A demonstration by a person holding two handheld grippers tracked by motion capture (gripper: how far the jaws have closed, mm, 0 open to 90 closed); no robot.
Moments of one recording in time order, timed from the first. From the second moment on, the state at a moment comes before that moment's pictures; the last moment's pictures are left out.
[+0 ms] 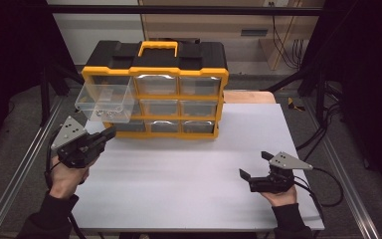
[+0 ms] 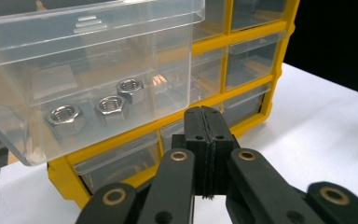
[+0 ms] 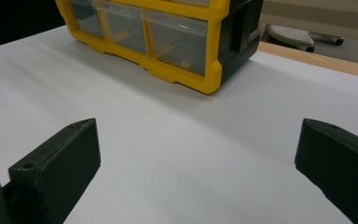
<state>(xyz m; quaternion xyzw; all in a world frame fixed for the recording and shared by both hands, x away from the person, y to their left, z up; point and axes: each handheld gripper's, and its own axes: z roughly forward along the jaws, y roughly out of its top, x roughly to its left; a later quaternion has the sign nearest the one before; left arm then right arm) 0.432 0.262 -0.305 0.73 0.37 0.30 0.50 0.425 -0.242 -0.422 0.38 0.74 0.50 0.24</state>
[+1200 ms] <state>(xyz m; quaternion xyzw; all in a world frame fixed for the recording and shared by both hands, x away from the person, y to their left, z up) 0.473 0.261 -0.301 0.71 0.39 0.31 0.49 0.425 -0.241 -0.422 0.38 0.74 0.50 0.24</state>
